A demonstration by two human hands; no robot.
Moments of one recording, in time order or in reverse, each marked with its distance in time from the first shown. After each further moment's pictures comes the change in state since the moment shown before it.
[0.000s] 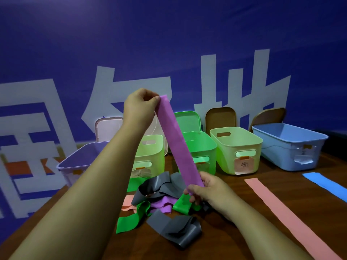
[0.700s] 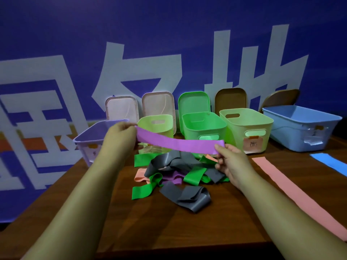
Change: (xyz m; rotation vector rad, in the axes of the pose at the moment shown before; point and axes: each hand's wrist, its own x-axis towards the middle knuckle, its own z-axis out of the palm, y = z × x) left_hand -0.126 -0.047 -0.088 0.000 -0.057 -0.494; right_hand 0.021 0.014 -0.014 0.395 0.436 0.088
